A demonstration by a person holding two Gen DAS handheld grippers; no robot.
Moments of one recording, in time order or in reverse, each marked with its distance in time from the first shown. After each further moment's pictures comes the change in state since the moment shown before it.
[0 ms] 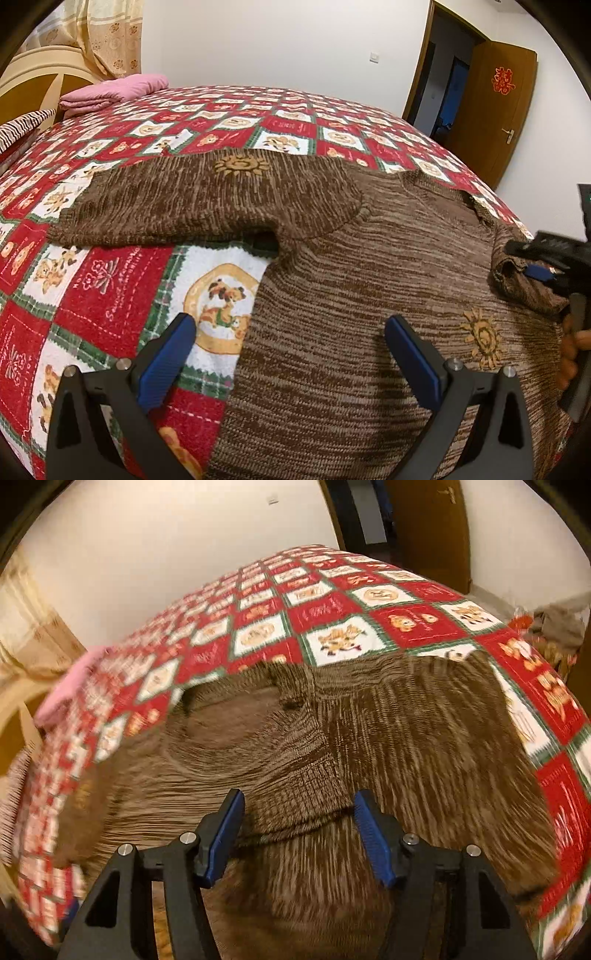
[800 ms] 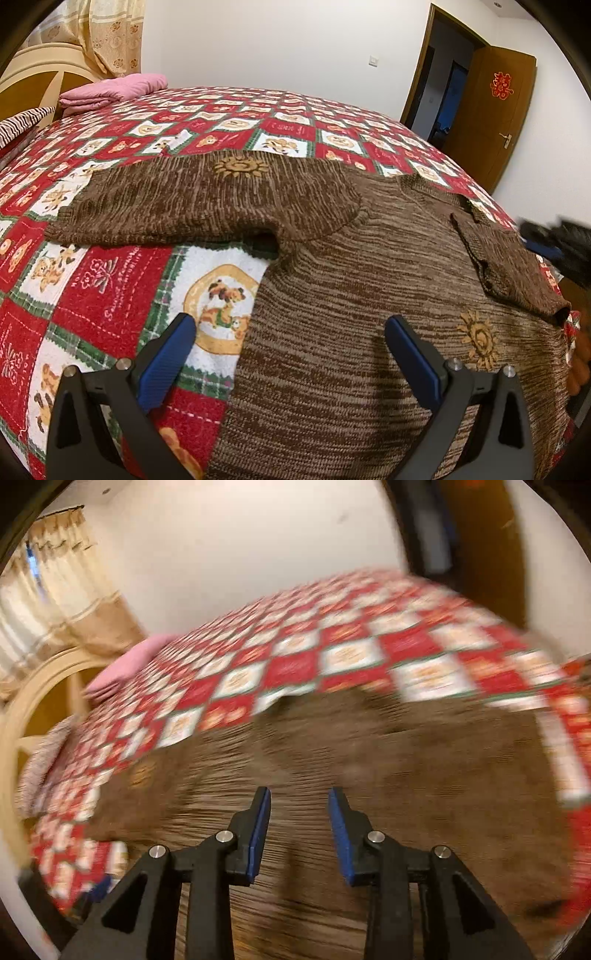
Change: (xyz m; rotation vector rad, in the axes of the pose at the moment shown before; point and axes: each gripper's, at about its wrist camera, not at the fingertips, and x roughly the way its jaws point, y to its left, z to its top) left arm -0.002 -0.001 0.001 -0.008 -0.007 -0.013; right arm -0.046 0.023 -0.007 -0.119 -0.113 0.136
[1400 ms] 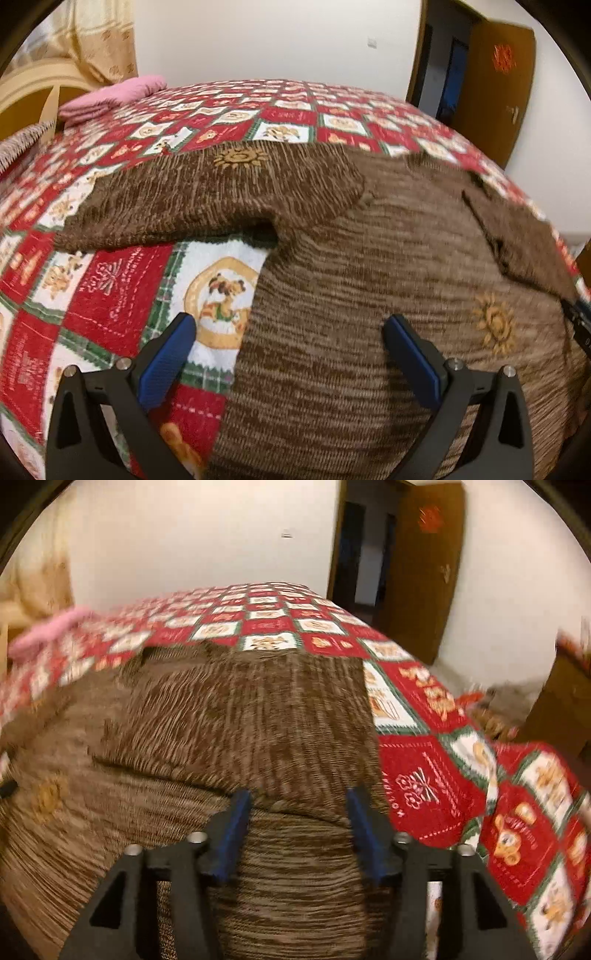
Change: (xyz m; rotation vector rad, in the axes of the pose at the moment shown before) left arm 0.008 -0.016 0.002 0.083 0.059 0.087; right arm -0.042 -0.060 -0.086 -0.166 -0.030 -0.388
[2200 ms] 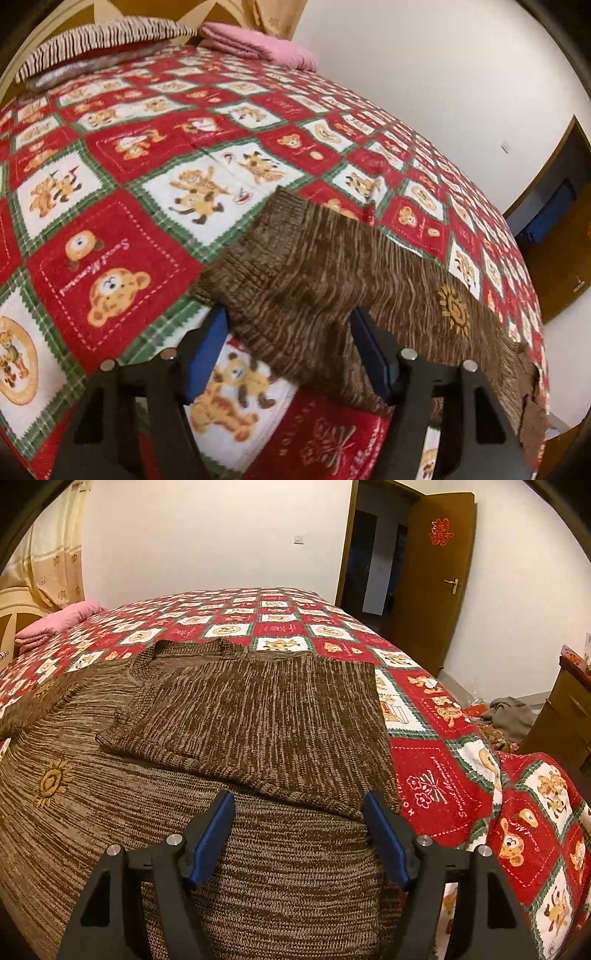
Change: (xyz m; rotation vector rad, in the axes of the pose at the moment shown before) left arm 0.053 0.167 0.070 -0.596 -0.054 0.118; right arm -0.003 0.001 -0.007 -0.006 -0.032 0.030
